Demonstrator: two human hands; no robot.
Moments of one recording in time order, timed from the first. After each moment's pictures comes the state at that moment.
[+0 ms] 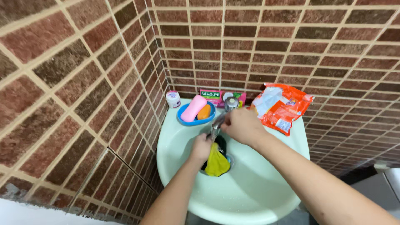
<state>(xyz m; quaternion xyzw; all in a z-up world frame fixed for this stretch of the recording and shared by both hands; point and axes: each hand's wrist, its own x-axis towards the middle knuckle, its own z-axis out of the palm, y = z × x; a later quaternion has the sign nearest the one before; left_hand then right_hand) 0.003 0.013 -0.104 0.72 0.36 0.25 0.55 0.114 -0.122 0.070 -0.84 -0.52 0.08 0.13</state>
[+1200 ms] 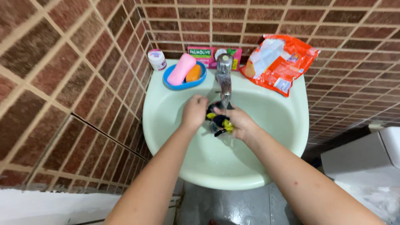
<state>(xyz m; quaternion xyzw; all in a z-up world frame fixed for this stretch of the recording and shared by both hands) 0.012 0.010 -0.108 0.80 0.32 0.30 0.40 0.122 -0.130 -0.109 -0.45 -0.13 0.56 0.68</state>
